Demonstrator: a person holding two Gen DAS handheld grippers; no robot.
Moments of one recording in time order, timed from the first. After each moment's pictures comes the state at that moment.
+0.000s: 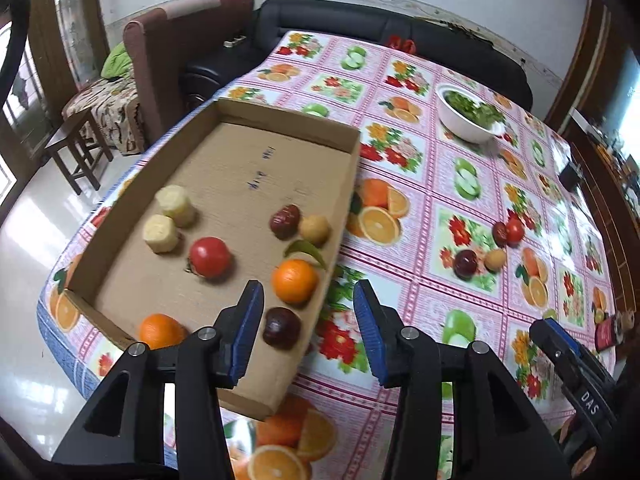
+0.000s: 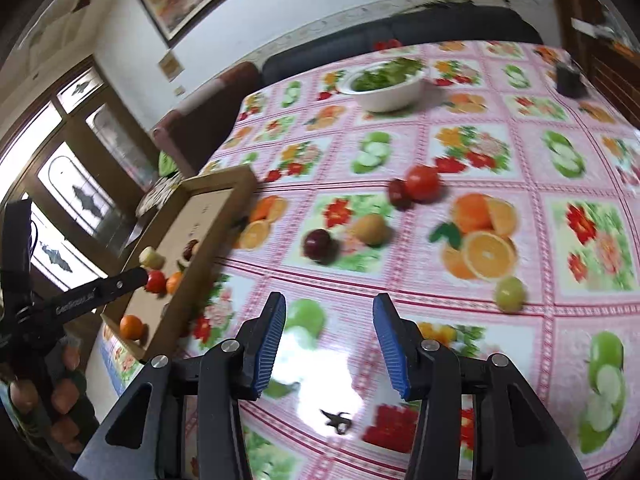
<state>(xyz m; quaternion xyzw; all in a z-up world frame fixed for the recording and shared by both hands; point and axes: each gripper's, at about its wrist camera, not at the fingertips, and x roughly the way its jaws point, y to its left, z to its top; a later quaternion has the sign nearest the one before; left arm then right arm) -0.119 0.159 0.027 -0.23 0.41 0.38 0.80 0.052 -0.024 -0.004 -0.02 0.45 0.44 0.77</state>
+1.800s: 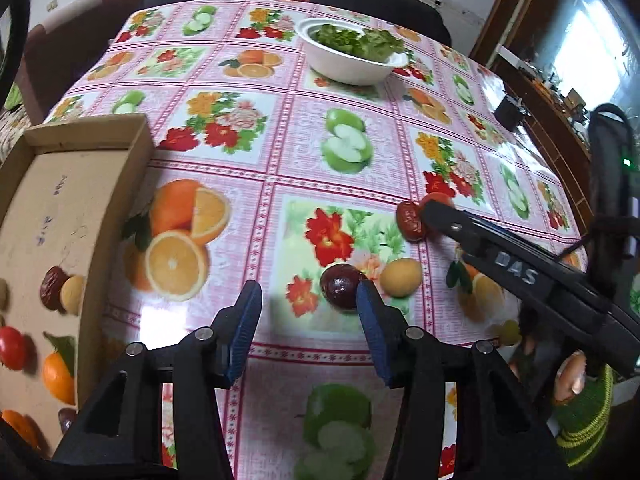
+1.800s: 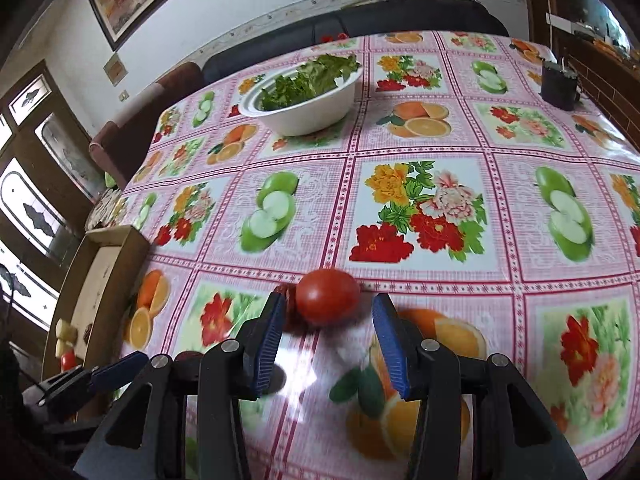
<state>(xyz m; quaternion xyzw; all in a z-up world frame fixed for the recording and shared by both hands) 0.023 0.138 -0.025 -0.22 0.46 0.21 0.83 0.176 0.037 -0.039 -0.05 0.47 0.36 0.80</state>
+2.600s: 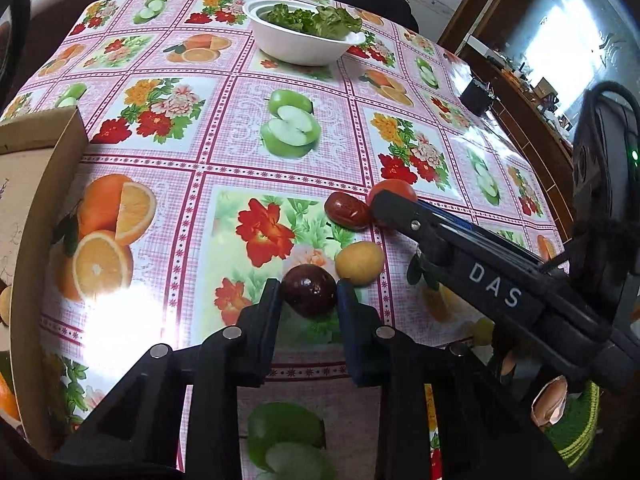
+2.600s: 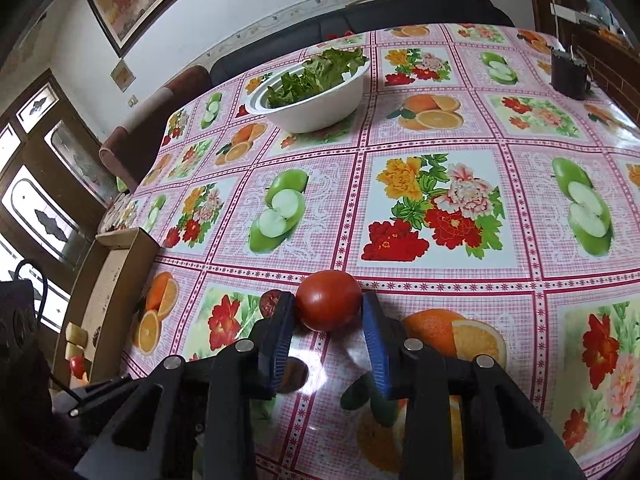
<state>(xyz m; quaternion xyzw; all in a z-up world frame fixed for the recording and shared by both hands) 0.043 0.127 -0.040 -0.24 0.46 0.15 0.84 0.174 0.036 -0.044 -0.03 0.47 0.38 0.80</state>
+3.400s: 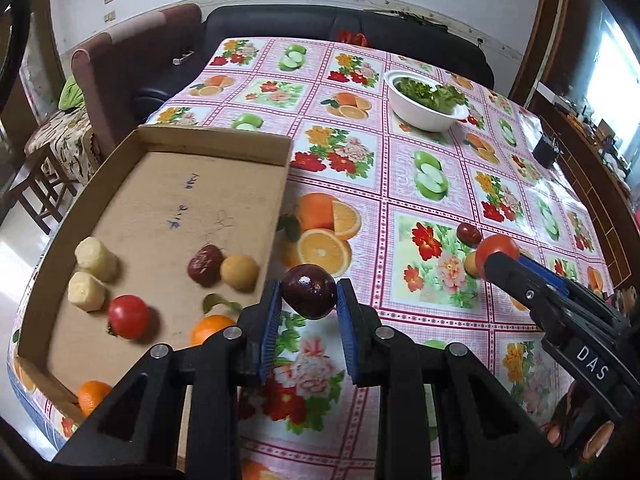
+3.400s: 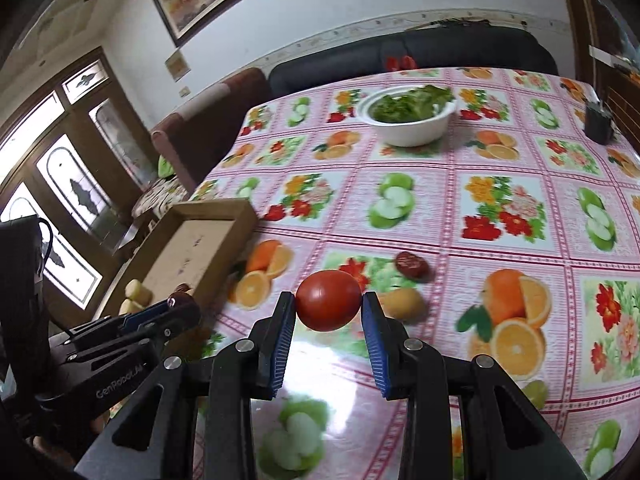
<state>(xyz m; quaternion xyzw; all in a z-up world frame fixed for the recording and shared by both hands) -0.067 0.166 0.010 -0.20 0.41 0.32 0.83 0.075 0.043 0.007 -0.05 0.42 0.46 0.78</state>
